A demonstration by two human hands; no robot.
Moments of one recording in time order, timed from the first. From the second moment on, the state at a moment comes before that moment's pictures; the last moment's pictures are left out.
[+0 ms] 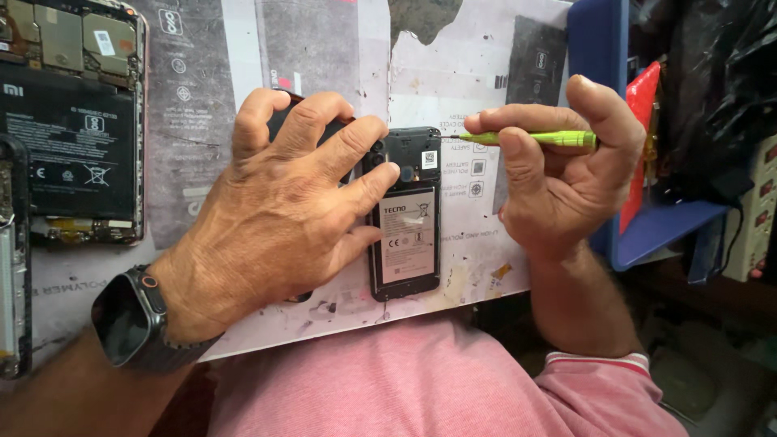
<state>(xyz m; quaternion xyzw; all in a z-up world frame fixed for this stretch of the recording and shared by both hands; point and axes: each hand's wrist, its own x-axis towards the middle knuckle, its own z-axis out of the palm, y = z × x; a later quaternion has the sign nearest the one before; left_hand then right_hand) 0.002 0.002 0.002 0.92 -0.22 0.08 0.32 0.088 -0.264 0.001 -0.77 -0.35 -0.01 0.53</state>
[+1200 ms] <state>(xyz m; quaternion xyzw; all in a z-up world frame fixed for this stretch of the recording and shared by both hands) 0.000 0.003 0.003 0.92 -0.22 0.07 0.32 0.091 -0.259 0.002 -0.78 -0.40 -0.04 0.48</state>
